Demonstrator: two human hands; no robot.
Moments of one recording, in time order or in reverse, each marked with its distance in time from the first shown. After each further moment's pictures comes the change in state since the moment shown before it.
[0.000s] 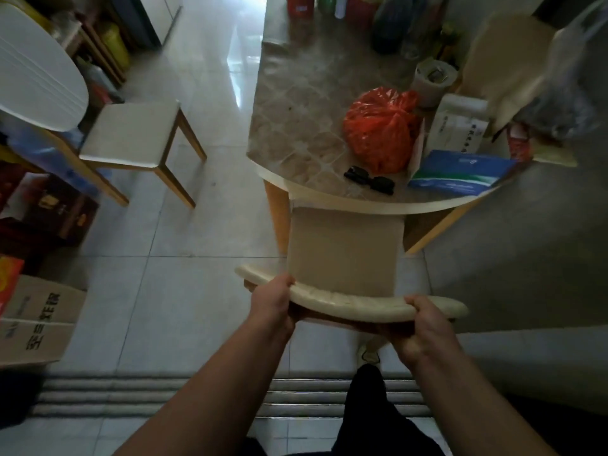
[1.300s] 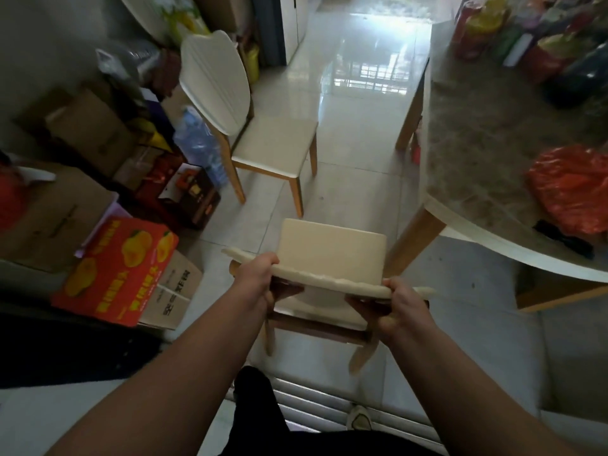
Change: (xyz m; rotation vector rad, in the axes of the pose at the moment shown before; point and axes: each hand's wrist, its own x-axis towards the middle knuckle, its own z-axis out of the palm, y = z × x) left_hand 0.010 0.308 -0.346 -0.089 0.075 0.127; right_hand -0.126 0.300 0.311 -0.178 -0.143 0.123
